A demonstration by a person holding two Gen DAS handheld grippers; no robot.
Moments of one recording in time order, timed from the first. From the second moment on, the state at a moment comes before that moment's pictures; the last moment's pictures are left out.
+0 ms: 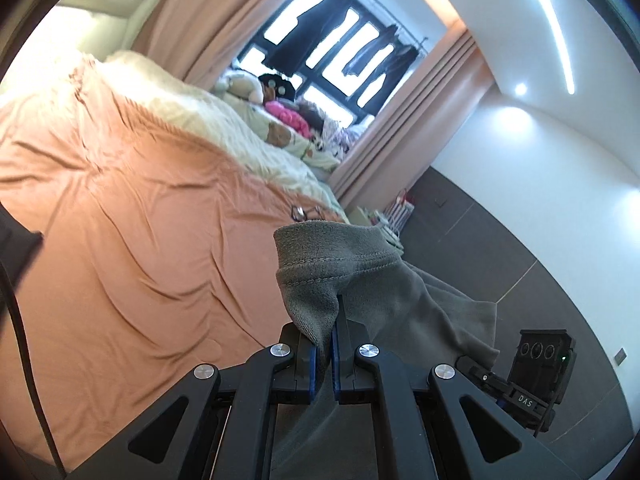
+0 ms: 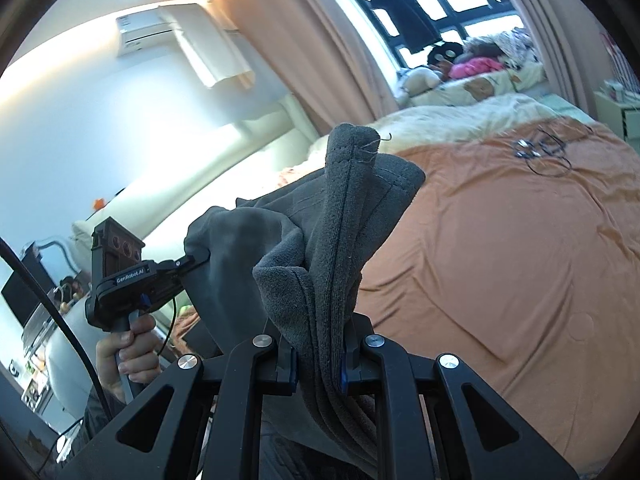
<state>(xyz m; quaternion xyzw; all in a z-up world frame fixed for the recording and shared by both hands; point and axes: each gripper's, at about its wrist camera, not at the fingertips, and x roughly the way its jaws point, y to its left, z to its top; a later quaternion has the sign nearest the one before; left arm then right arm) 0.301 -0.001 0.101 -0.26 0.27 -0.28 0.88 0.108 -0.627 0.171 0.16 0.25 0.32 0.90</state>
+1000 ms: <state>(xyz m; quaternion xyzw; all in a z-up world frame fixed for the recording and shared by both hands) 0.173 0.240 0.171 -0.20 0.20 -0.13 0.95 0.129 -0.474 0.176 0.05 0.23 0.46 0.86</state>
